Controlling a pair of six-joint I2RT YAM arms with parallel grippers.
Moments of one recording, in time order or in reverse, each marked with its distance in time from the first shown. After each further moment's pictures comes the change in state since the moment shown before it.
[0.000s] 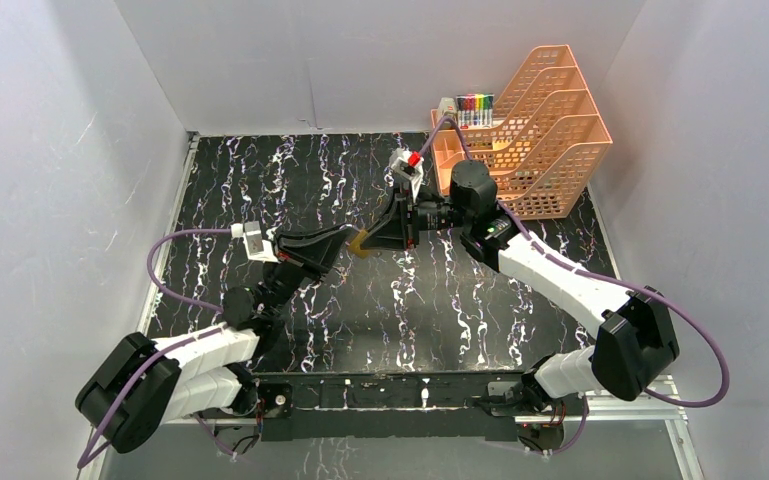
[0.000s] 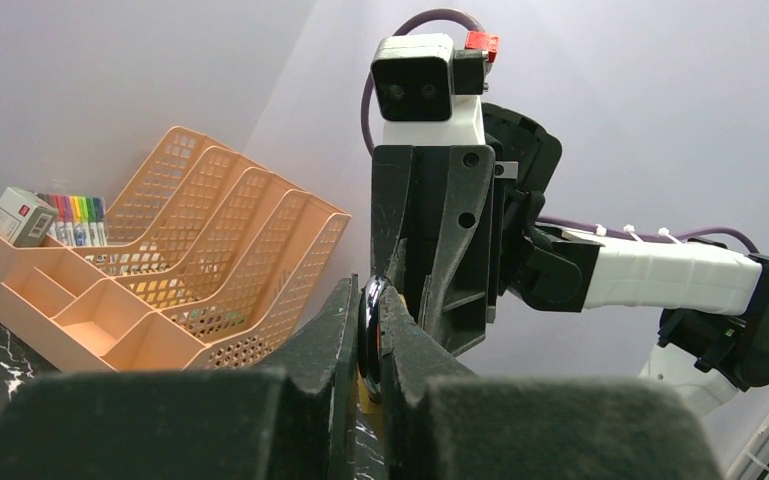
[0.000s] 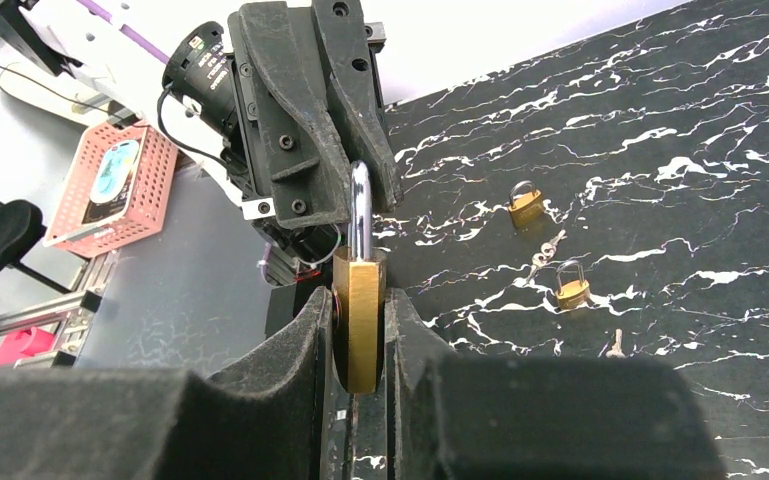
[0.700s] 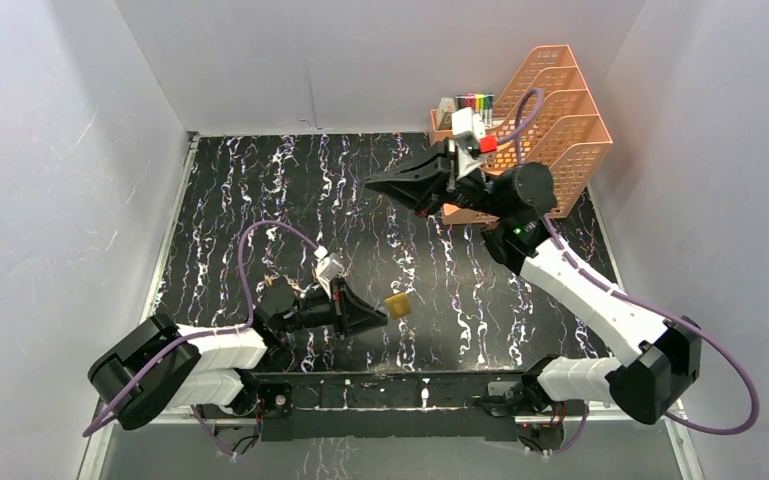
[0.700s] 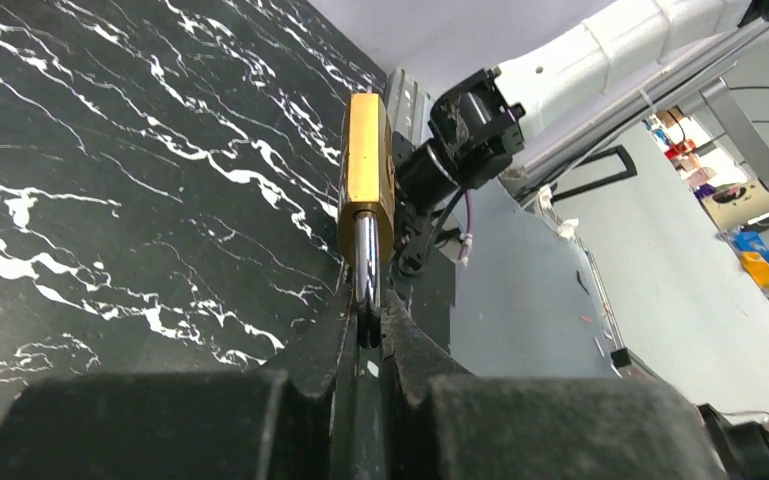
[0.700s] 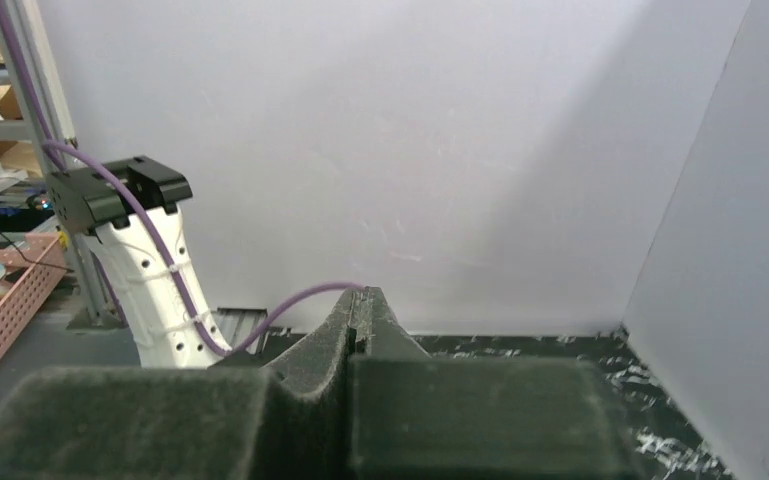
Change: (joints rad) left arm -0.108 0.105 -0.081 -0.348 0.461 -0.018; right arm 0.005 -0.112 0.090 0.383 0.171 -0.003
